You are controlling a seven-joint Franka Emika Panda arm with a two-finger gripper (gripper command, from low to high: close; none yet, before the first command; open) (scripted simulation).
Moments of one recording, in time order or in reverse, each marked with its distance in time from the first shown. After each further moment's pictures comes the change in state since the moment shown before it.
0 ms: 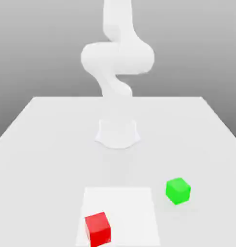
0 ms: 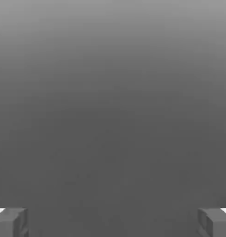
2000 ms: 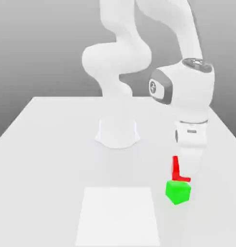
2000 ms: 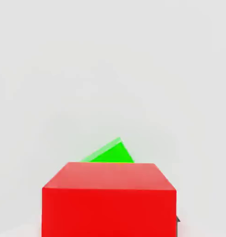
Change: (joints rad) arm 0.410 0.780 0.090 -0.490 -0.029 0.541 -0.893
